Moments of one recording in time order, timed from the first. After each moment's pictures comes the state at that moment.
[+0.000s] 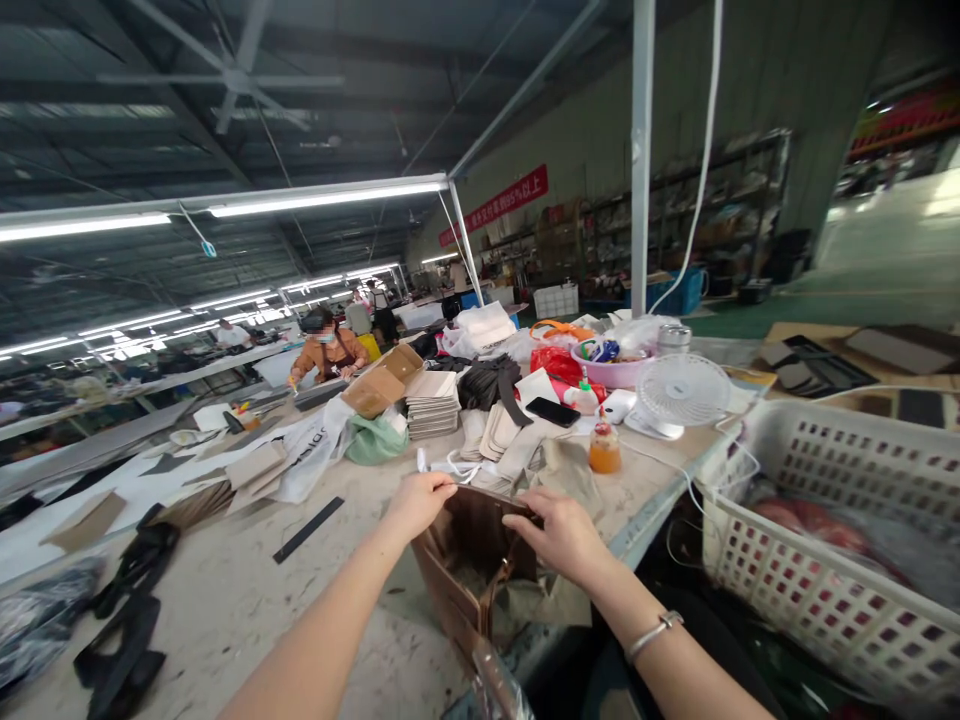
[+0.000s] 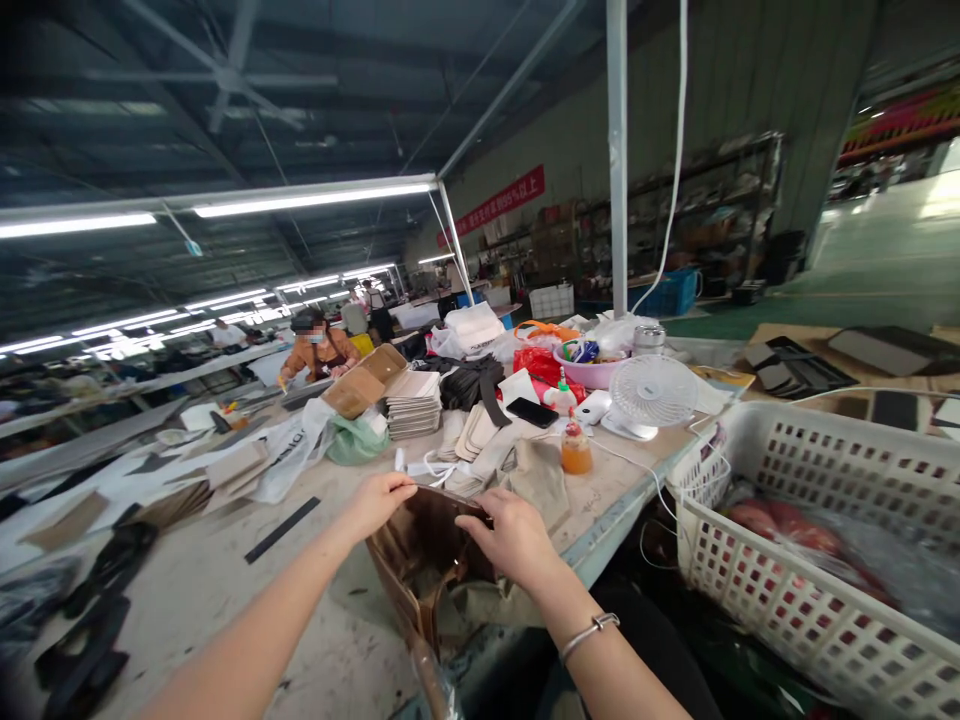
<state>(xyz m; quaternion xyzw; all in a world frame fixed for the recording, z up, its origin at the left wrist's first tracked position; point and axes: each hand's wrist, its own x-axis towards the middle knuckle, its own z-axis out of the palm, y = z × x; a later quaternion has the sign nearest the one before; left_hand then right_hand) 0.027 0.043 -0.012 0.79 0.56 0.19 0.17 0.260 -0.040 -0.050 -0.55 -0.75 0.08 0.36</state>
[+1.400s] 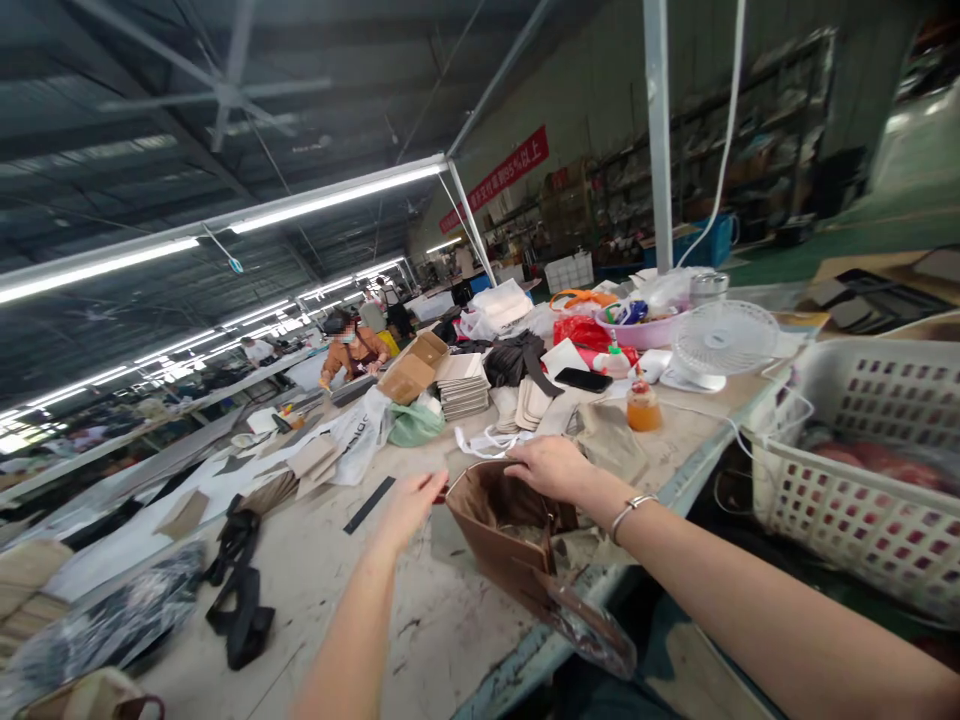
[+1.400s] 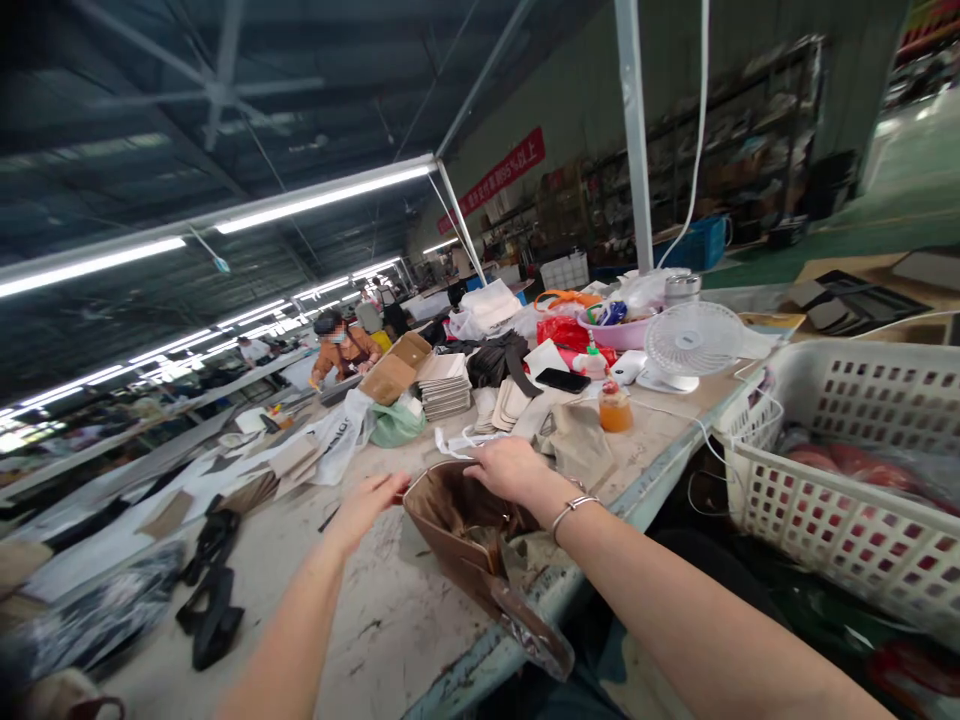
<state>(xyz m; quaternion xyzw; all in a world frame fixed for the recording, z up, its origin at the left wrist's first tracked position) -0.058 -0.012 0.006 0.65 0.61 0.29 0.34 0.194 -0.012 -0.012 -0.53 -0.83 -0.02 0.17</state>
